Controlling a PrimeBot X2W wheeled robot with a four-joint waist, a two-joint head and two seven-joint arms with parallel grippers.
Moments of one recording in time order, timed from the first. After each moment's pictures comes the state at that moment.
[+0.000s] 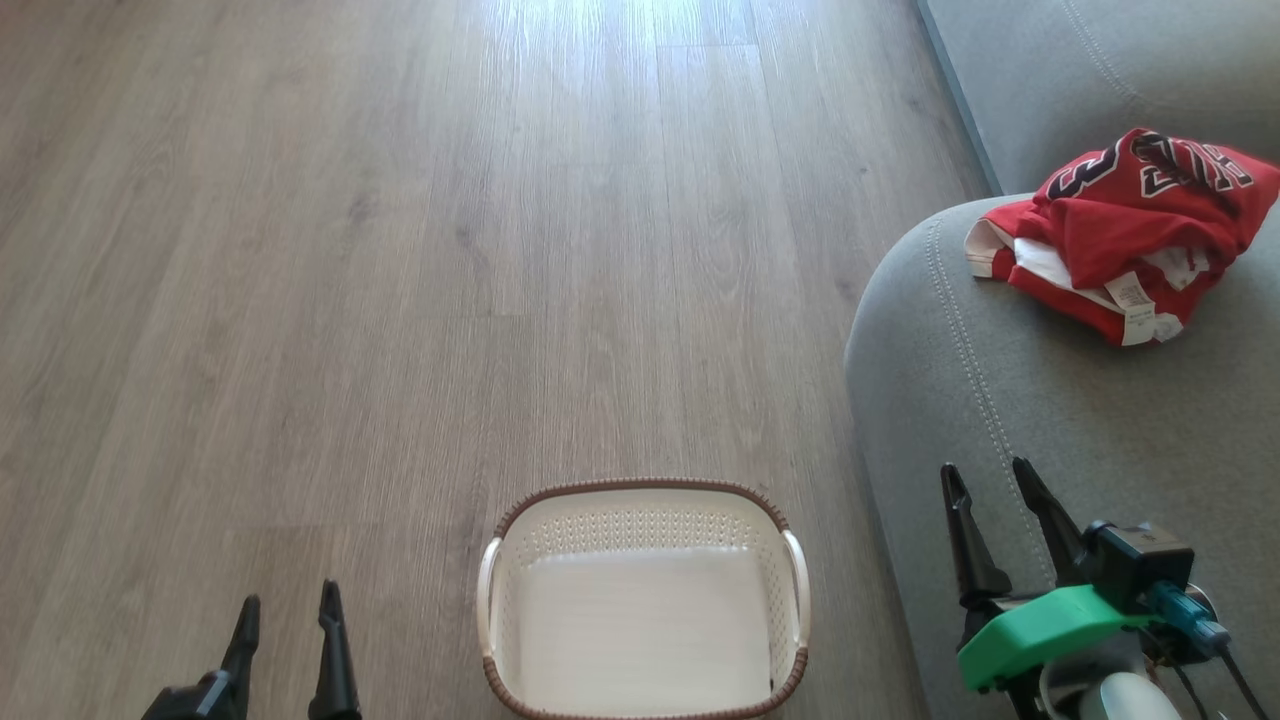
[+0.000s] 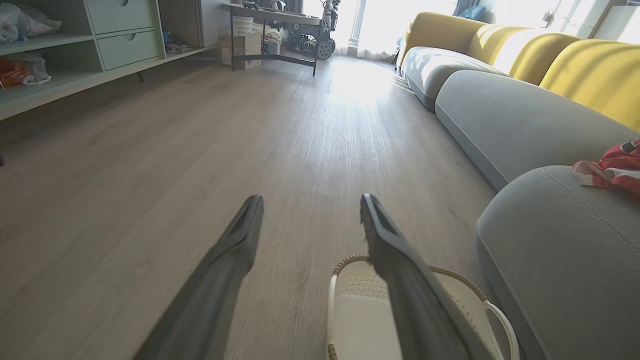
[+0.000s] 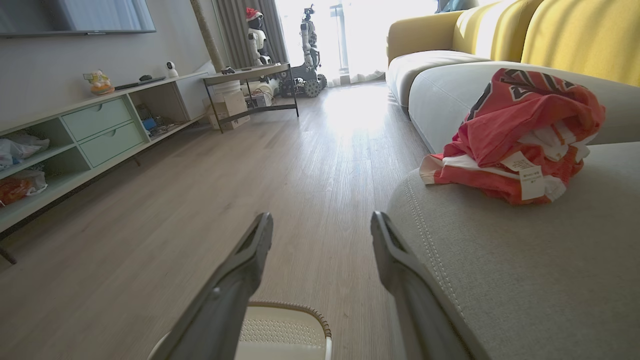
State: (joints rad) left arm 0.08 0.30 -0.36 0.14 -0.56 0.32 -0.25; right arm 0.01 -0.05 0.01 0.28 0.21 0.13 -0.24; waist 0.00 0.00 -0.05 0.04
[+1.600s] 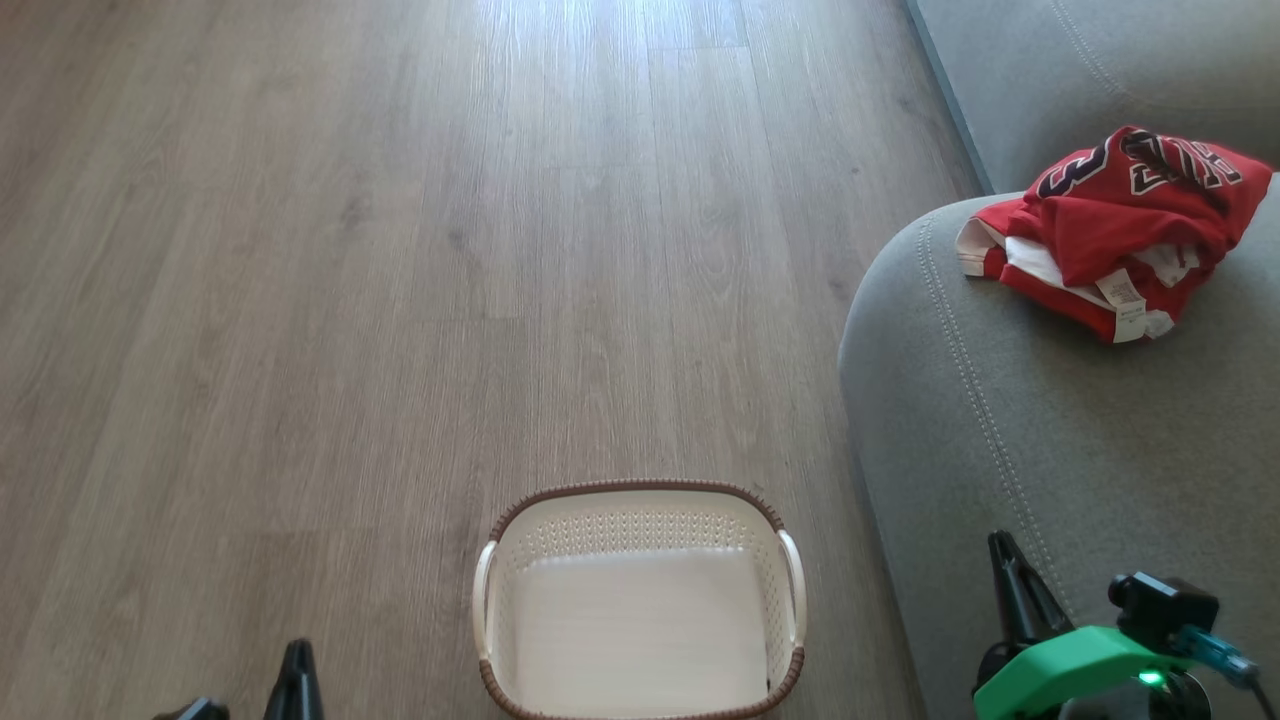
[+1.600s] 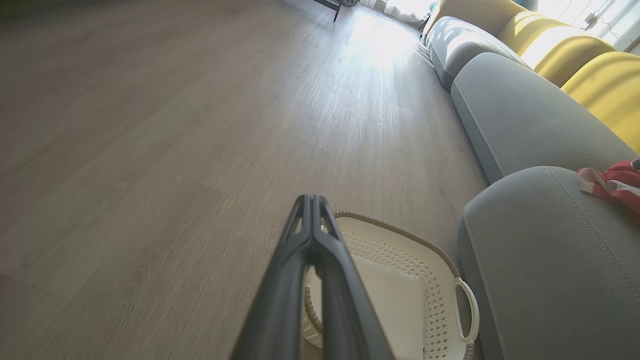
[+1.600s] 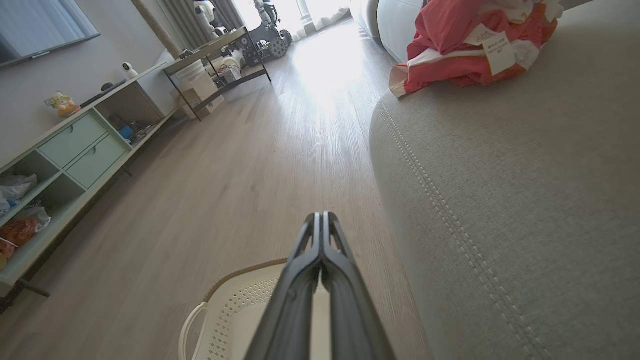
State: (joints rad) left arm 0.10 0.22 -0.32 0.24 -0.72 0.25 -0.19; right arm 0.05 -0.05 -0.01 0.38 0.44 0.13 -0.18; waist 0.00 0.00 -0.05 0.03
